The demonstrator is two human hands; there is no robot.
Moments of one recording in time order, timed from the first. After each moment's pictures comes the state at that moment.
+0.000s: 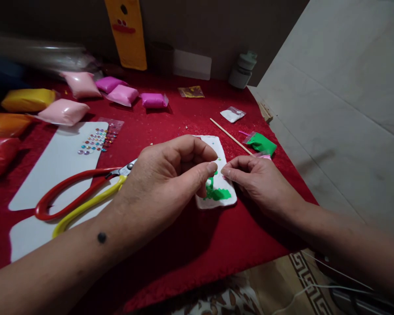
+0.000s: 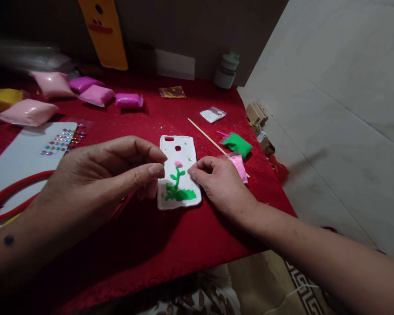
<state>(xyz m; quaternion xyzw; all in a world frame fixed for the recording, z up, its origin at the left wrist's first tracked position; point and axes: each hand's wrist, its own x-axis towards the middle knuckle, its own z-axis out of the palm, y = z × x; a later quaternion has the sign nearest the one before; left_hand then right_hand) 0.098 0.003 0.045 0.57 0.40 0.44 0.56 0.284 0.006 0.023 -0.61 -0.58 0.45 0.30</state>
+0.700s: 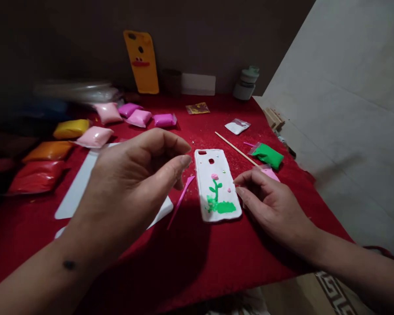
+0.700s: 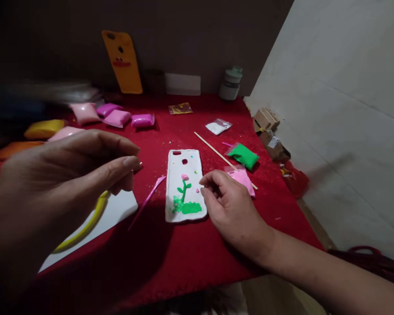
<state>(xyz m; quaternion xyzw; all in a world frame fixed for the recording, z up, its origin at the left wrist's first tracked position) 0.073 0.003 0.075 0.67 0.53 0.42 0.29 0.293 -0.013 0.025 -0.56 -0.70 0.30 0.33</state>
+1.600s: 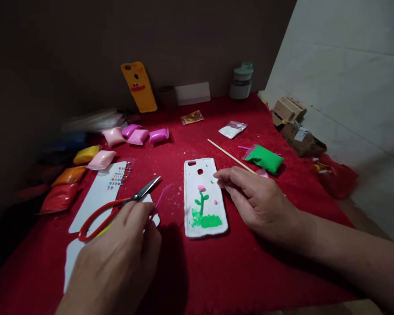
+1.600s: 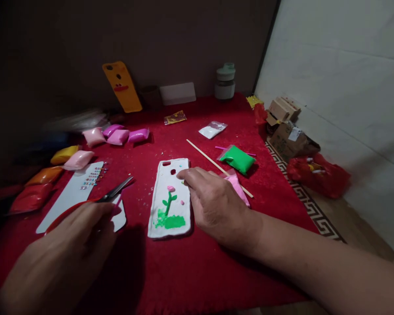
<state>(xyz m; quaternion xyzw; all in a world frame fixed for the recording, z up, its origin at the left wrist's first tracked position) 0.076 -0.041 0.036 0.76 0.64 0.02 -0.12 0.314 0.023 0.015 -0.39 -0.82 0.19 0.36</state>
